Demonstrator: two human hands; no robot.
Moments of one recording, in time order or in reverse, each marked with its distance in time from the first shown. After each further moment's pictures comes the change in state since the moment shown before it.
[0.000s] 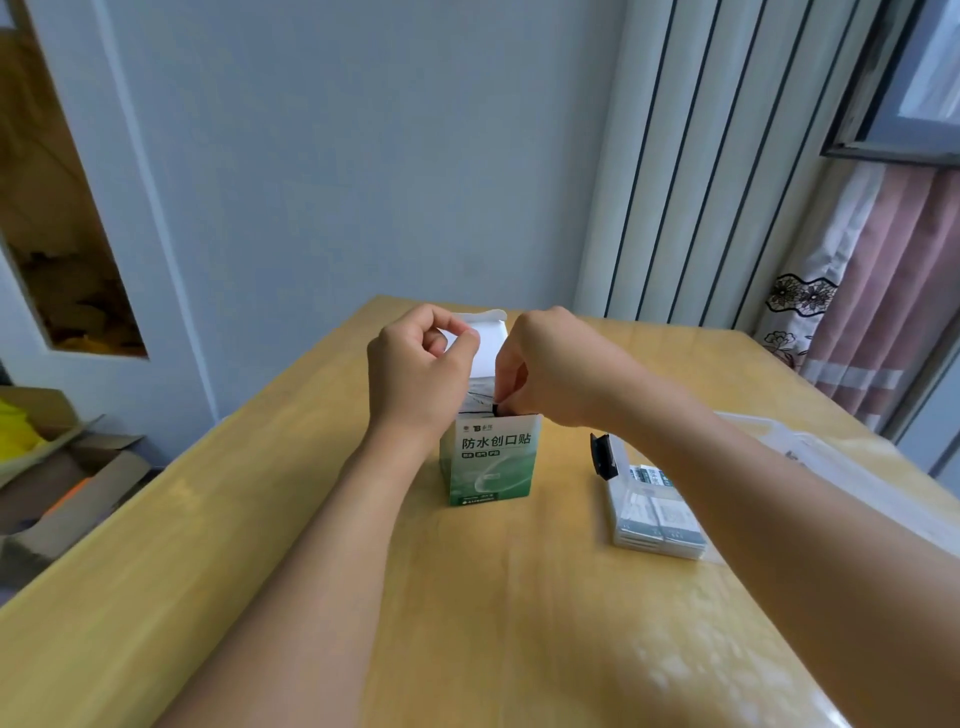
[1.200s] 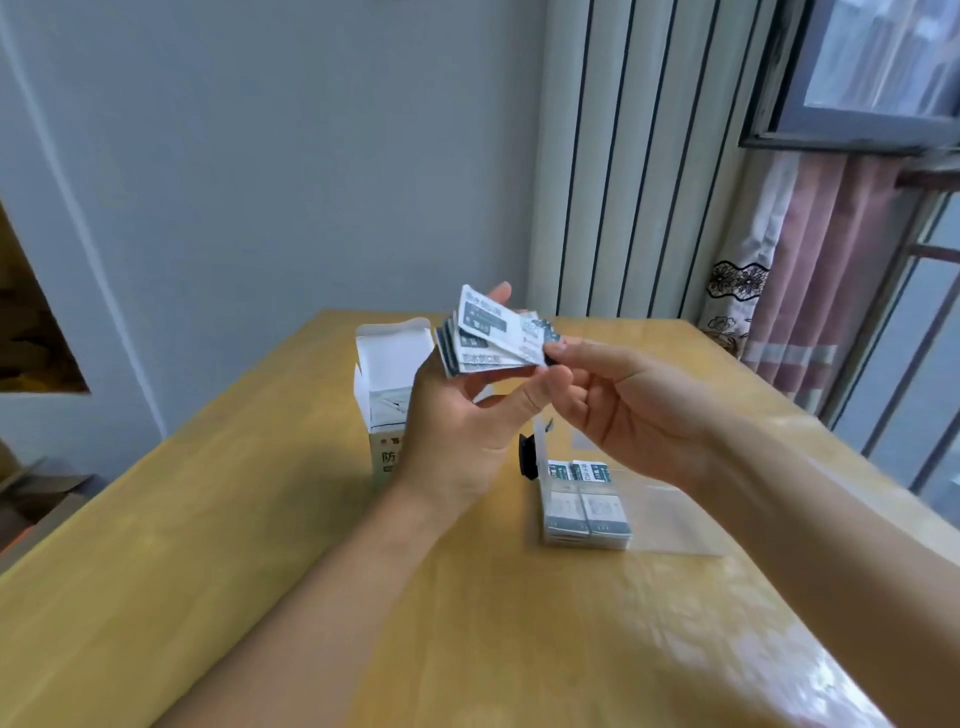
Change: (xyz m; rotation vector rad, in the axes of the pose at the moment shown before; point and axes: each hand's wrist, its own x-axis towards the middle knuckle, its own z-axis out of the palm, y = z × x) left_hand -0.065 0.051 0.051 -0.525 -0.421 0.028; right_hand -0.082 0.067 -0.022 1.929 -0.074 0.287
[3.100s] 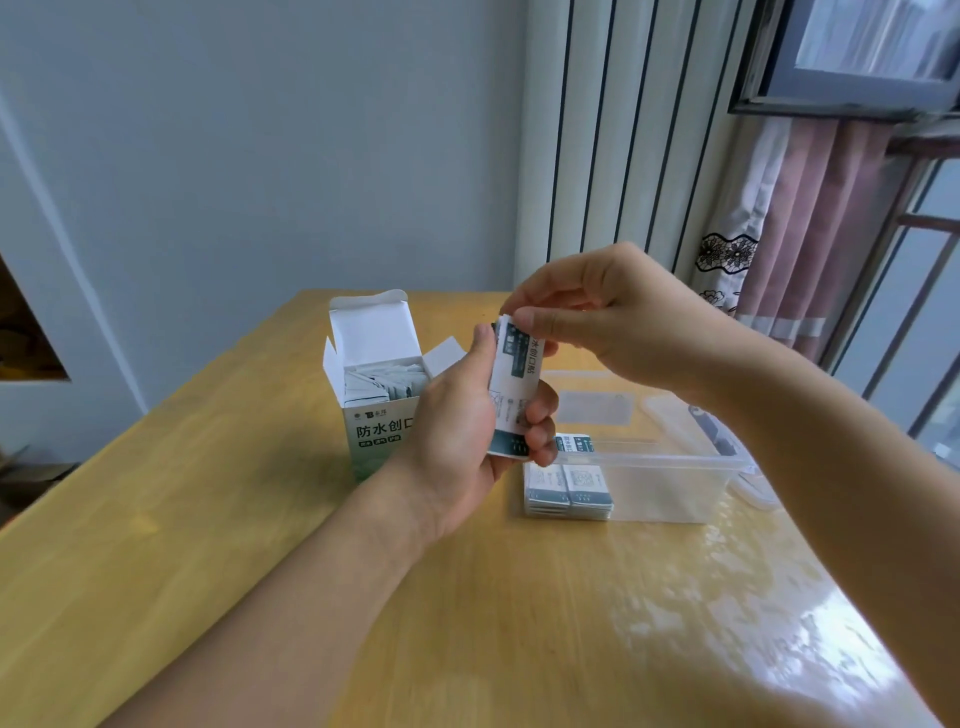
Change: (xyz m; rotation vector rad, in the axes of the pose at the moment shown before) left_hand -0.015 0.013 0.021 -0.349 -0.133 -0.563; right_hand -0.011 -0.028 0.010 -1.266 0.096 -0.365
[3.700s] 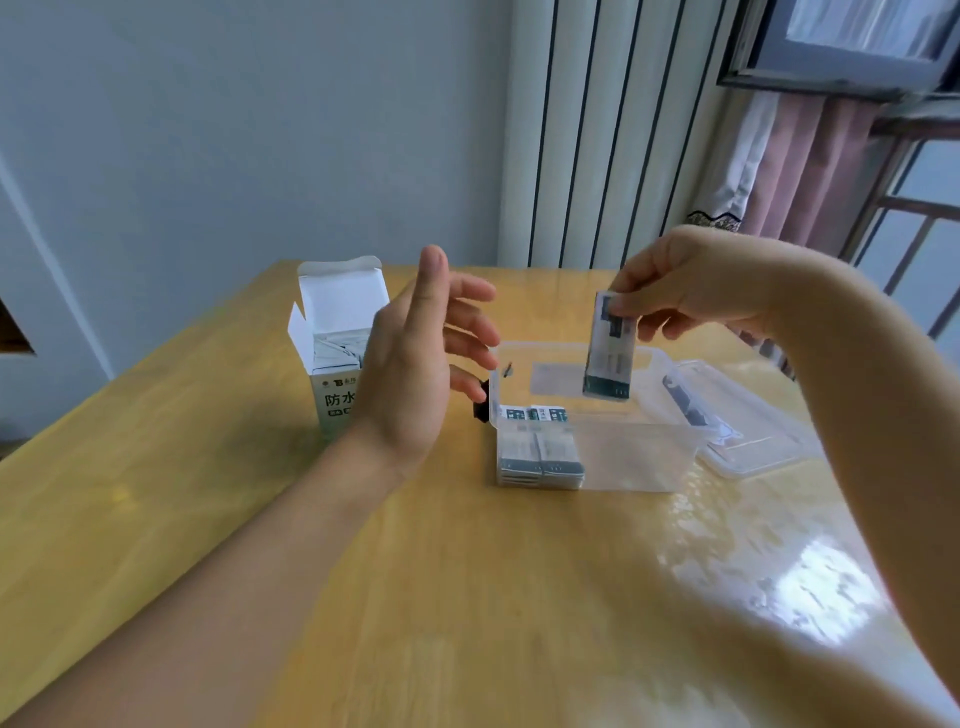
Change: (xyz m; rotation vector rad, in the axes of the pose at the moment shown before) left_hand 0.009 0.001 -0.014 0.406 0.186 0.379; right_hand 0.001 0.046 -0.067 -0.245 -0.104 0.455
